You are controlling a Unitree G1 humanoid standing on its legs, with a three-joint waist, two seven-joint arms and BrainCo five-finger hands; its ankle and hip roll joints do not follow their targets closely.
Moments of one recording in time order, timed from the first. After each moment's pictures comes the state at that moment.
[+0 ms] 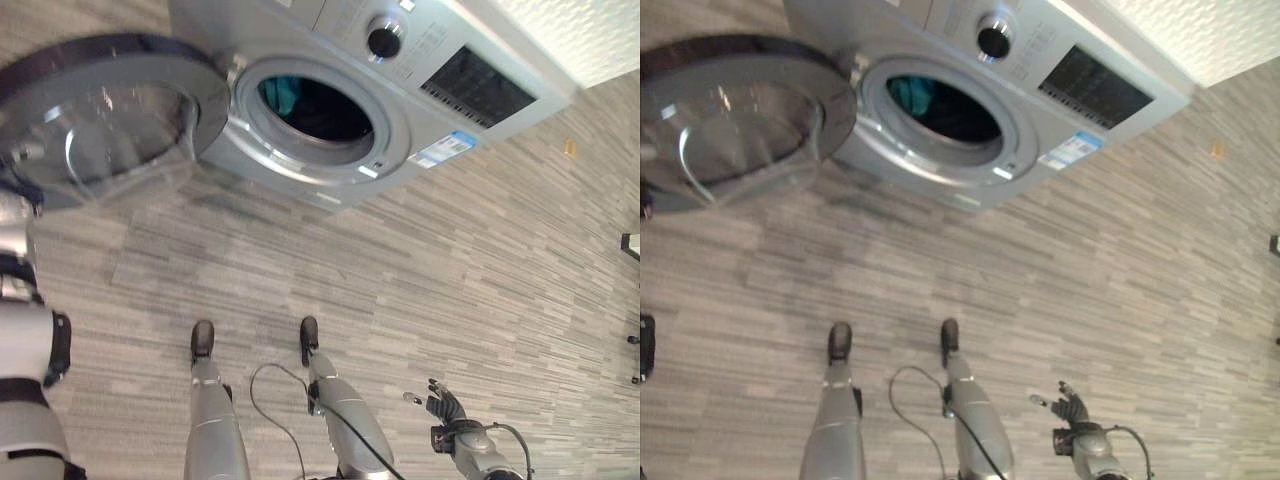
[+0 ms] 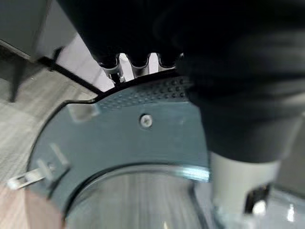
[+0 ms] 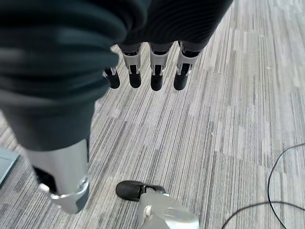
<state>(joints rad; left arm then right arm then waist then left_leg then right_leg) -1.20 0.97 -0.33 1.31 -0.24 -0.13 0.42 -0.10 -0.24 0.24 1.09 0.30 -0.18 -0.05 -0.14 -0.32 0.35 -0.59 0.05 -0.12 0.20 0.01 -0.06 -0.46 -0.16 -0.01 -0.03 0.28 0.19</state>
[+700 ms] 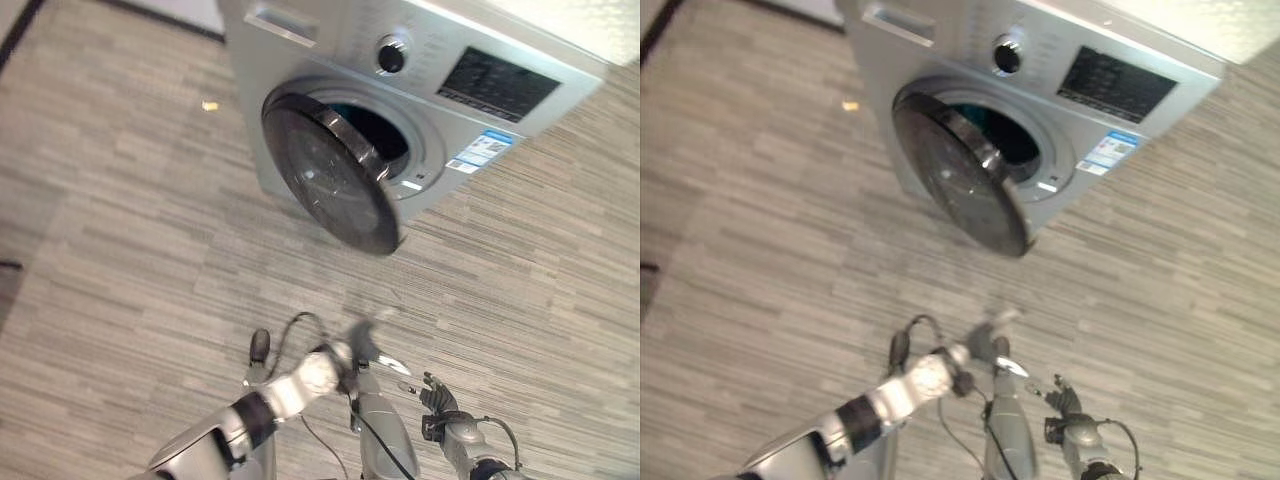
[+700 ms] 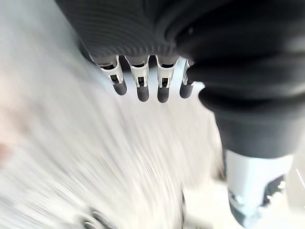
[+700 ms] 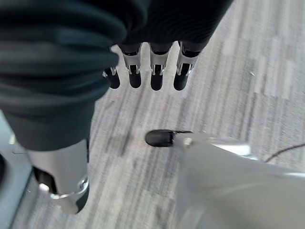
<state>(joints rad) -0.52 0.11 -0.97 0.42 -0.03 -0.15 0.09 -0.15 -0.23 0.24 1.20 0.30 -0.17 -0.09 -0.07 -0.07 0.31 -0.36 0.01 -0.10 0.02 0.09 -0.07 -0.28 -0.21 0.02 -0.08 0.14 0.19</state>
